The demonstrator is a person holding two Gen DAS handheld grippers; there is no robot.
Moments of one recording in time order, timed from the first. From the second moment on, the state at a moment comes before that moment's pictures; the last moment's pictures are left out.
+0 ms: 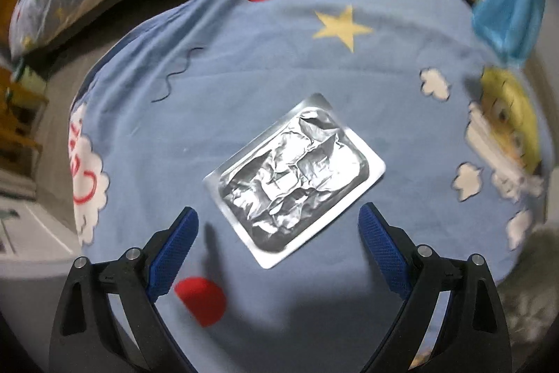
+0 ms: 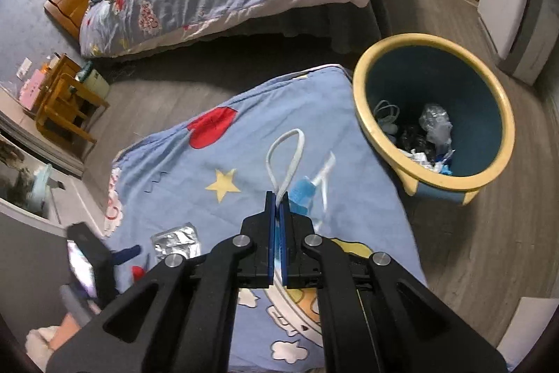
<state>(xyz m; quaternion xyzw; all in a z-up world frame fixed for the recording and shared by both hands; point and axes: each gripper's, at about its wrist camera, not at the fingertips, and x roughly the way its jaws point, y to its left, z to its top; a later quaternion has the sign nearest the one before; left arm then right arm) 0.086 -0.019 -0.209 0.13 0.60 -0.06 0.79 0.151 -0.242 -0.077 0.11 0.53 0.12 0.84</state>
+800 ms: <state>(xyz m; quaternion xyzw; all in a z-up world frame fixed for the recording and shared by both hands) 0.120 -0.008 -0.213 0.06 0.57 -0.08 0.82 0.156 -0.243 -0.073 0.13 0.53 0.16 0.83</state>
